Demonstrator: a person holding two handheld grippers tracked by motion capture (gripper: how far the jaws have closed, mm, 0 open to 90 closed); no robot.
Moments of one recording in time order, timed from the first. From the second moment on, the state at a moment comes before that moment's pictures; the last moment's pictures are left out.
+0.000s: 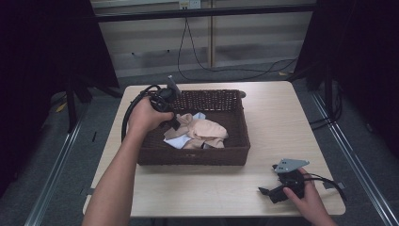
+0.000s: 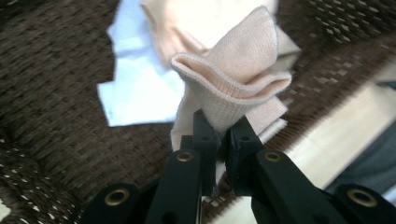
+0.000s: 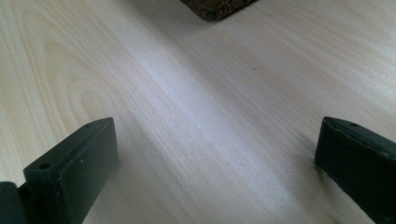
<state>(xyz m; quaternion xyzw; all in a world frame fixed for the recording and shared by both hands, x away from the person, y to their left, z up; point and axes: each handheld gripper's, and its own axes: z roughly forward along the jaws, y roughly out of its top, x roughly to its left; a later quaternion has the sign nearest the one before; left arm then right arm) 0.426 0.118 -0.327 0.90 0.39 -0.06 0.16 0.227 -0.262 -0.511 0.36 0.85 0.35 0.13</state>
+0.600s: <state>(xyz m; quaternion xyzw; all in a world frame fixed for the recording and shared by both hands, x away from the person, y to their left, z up) 0.395 0.126 -0.297 0.92 0.35 -0.07 0.16 0.227 -0.262 -0.511 0.36 0.85 0.35 0.13</state>
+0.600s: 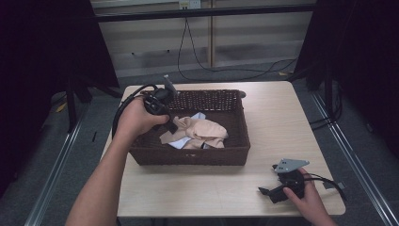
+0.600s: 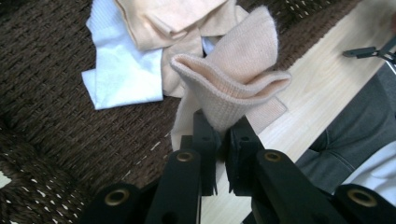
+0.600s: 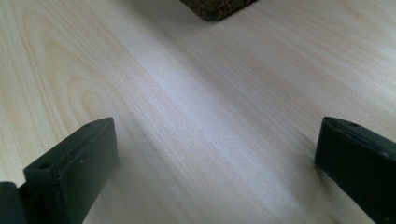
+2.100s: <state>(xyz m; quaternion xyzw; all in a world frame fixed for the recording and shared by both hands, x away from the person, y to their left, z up) 0.336 0.115 -0.357 0.94 0.28 -0.09 0.17 0.227 -0.263 -0.511 0.36 0.85 0.35 0.13</state>
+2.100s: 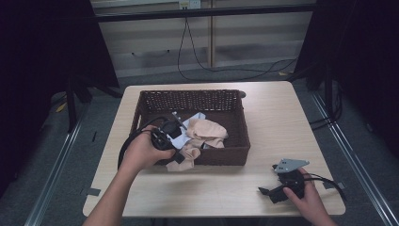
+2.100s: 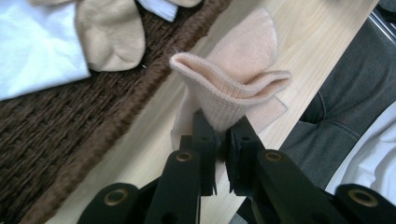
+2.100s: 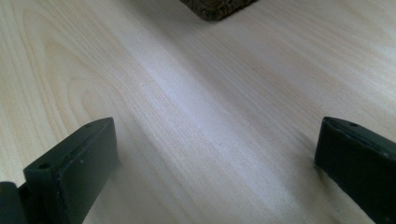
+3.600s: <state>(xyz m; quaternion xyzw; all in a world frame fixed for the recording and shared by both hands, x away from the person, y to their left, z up) 0.330 0.099 -0.329 0.94 0.27 -0.08 0.18 0.227 -0.262 -0.511 0.36 0.85 0.35 0.13</state>
